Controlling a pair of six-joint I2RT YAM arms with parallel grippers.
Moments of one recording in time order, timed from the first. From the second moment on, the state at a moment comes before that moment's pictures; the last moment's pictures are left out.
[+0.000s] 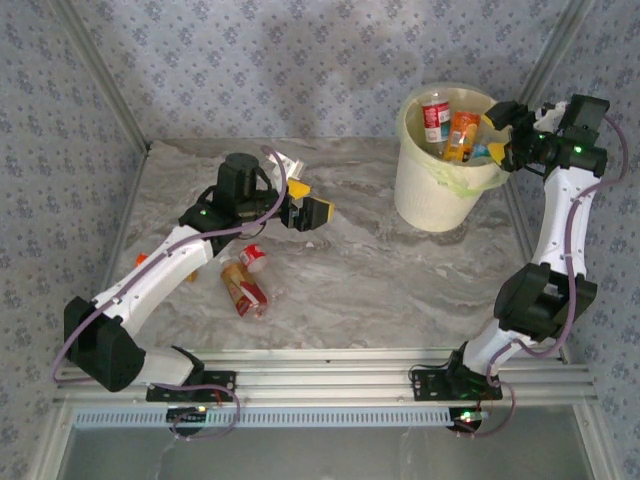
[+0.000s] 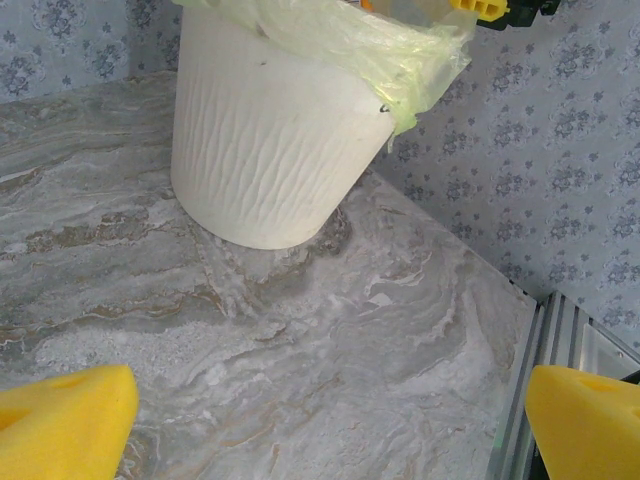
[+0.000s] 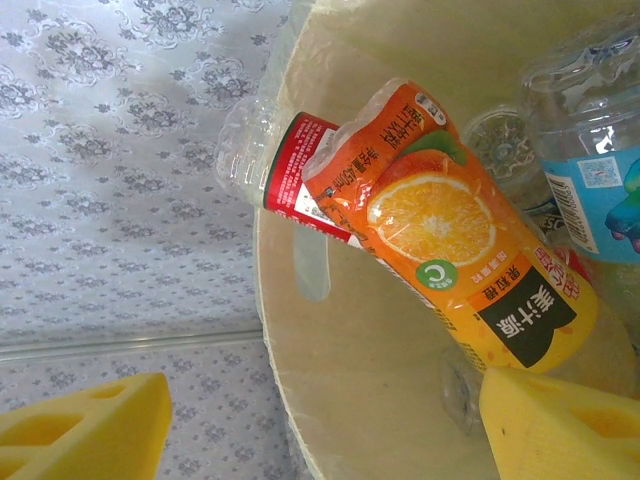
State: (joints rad) left arm -0.58 1.36 1.22 -0.25 0.54 -0.23; right arm -0.39 1.65 1.82 -0.78 -0.80 0.79
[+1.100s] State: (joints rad) left arm -0.46 1.27 1.25 -0.75 0.02 -0.57; right arm 0.29 0.90 1.15 -0.83 -0.51 0.42
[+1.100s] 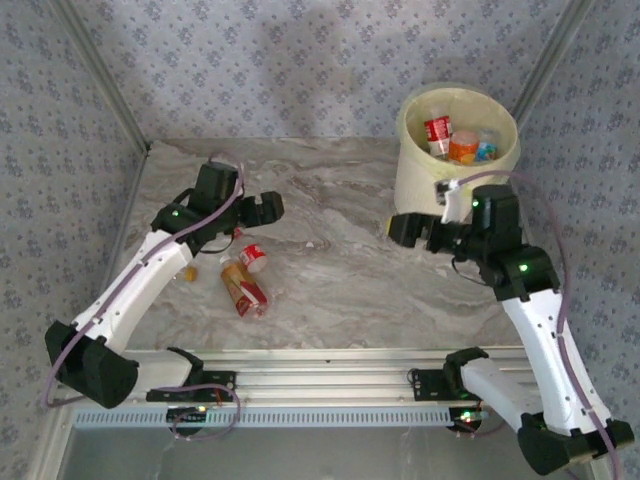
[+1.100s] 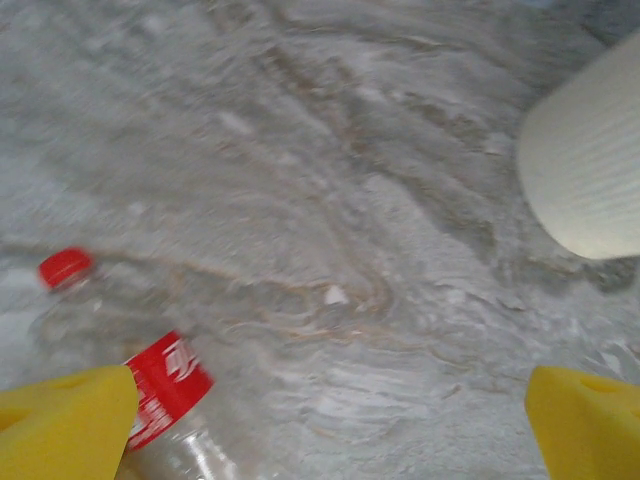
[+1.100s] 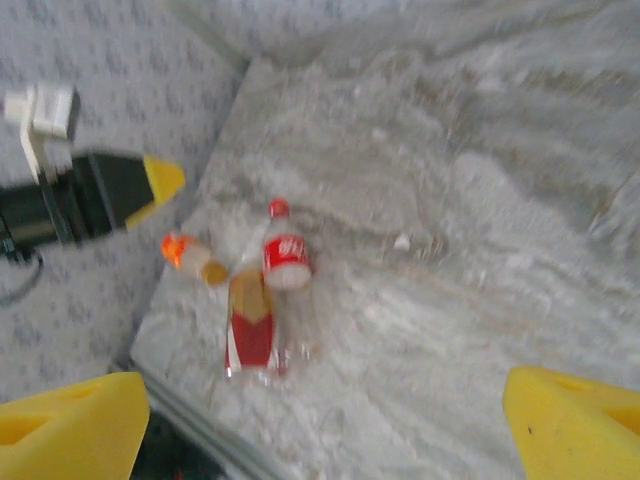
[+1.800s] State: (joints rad) left arm -0.40 1.59 1.23 -0.85 -0.01 -0.72; right arm 0.62 0.97 0.98 -0.73 -0.29 0.48
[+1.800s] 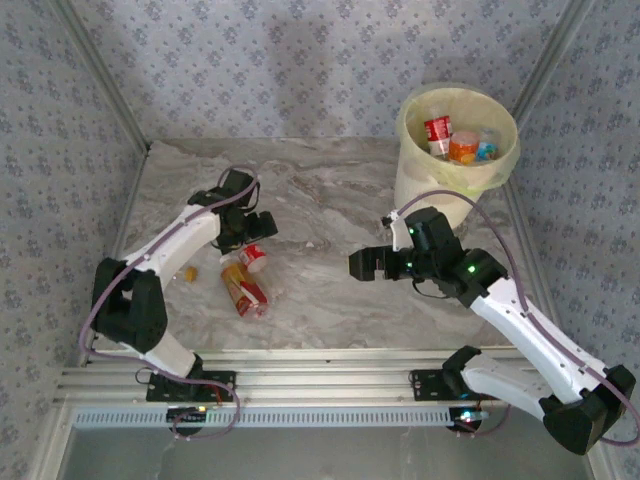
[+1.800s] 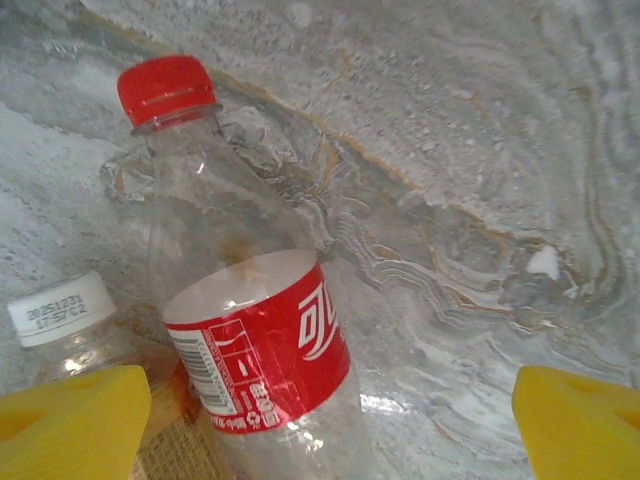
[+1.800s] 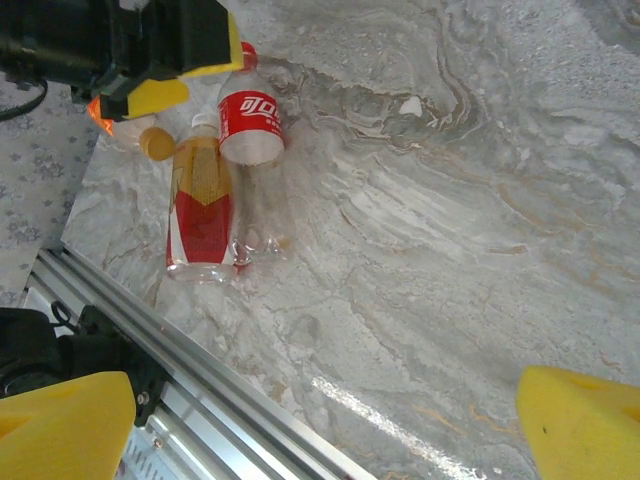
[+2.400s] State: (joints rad) left arm -0.40 1.73 1.22 -0.83 -0.01 -0.73; right arm 0.62 0.97 0.98 -0.75 -0.25 0.48
